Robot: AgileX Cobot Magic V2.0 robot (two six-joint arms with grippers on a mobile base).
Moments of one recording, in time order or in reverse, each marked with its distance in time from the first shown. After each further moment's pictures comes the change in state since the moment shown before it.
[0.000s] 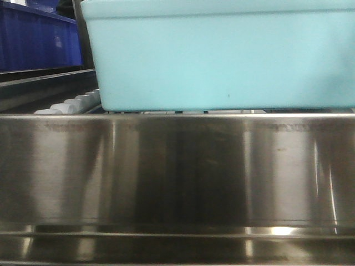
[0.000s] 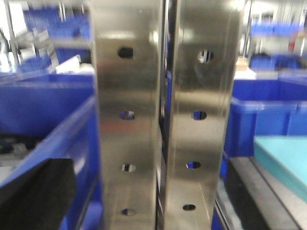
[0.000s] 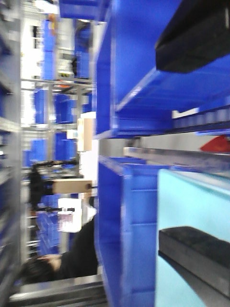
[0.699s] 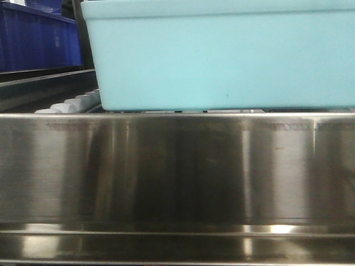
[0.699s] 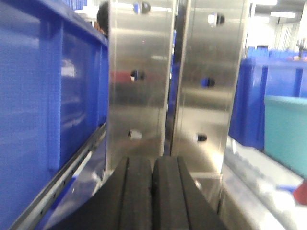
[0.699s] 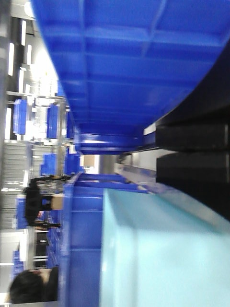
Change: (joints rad) left arm 0.018 -0.372 0.677 -0.070 -0.484 -0.012; right arm 0.000 -0.326 0.632 -0.025 -0.444 0.000
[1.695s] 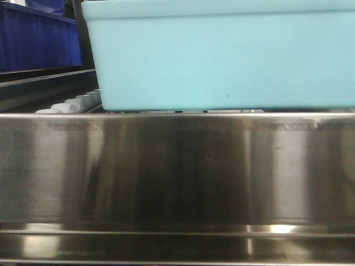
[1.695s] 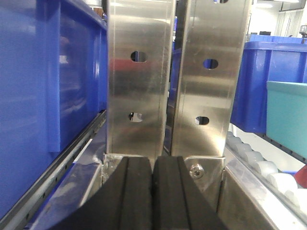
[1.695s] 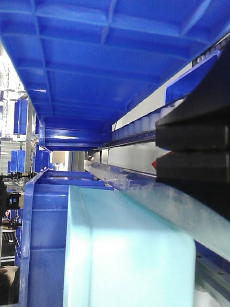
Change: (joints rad) left arm 0.000 0.000 0.000 0.023 0.078 0.000; right arm 0.000 0.000 0.000 -0.027 0.141 0.000
